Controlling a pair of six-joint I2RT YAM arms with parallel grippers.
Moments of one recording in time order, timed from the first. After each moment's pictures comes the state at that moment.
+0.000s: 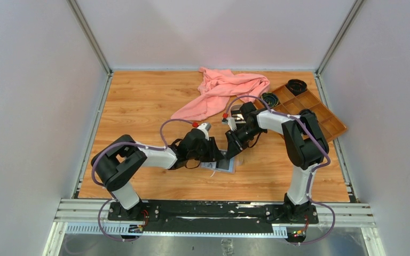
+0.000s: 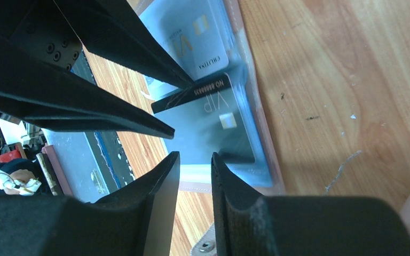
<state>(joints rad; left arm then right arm) -0.84 1.66 0.63 0.42 0.15 -0.83 0.41 1.89 1.14 -0.72 -0.89 -0.36</state>
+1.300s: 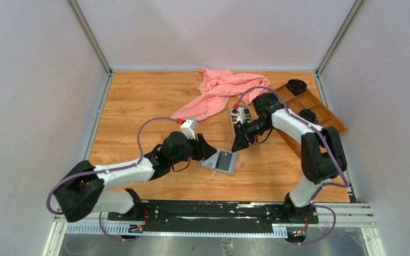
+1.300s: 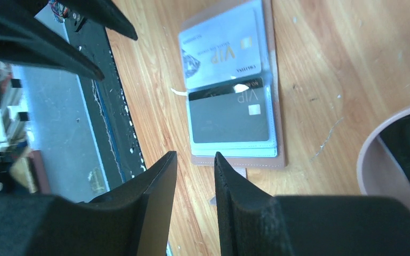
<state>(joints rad) -0.85 1.31 0.50 0.41 0.07 -0.74 0.33 1.72 1.11 -0.77 -0.95 -0.43</state>
